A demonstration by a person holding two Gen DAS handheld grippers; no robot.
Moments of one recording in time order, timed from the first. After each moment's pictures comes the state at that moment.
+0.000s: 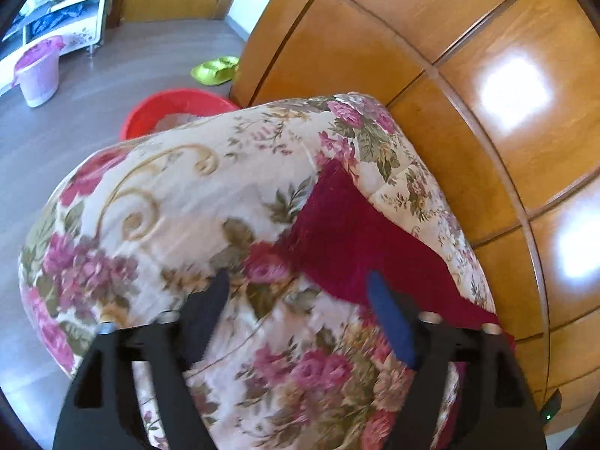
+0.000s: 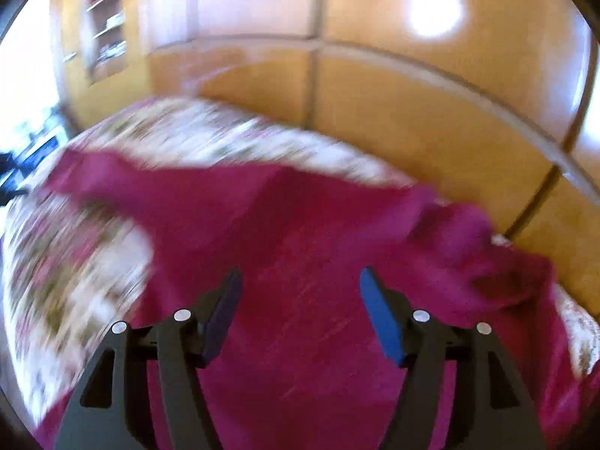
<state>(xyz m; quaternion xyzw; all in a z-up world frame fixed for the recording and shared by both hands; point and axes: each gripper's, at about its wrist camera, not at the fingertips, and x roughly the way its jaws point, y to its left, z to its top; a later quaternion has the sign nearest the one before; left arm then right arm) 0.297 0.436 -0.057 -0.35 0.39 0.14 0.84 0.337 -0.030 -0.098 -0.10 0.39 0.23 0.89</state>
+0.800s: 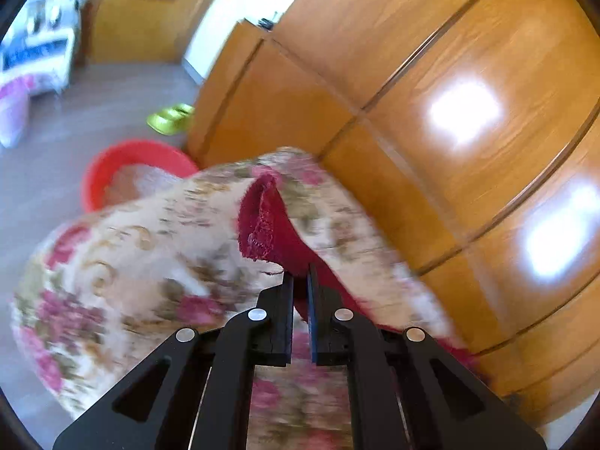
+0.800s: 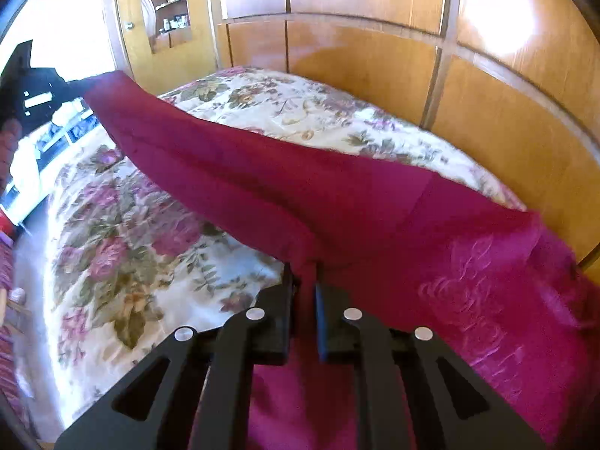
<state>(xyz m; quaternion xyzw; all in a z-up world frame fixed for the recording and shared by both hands) 0.298 0.421 0.000 -0.32 0.31 0.11 0.89 0.333 0.049 -0.110 -0.10 0.43 0.32 0.84</state>
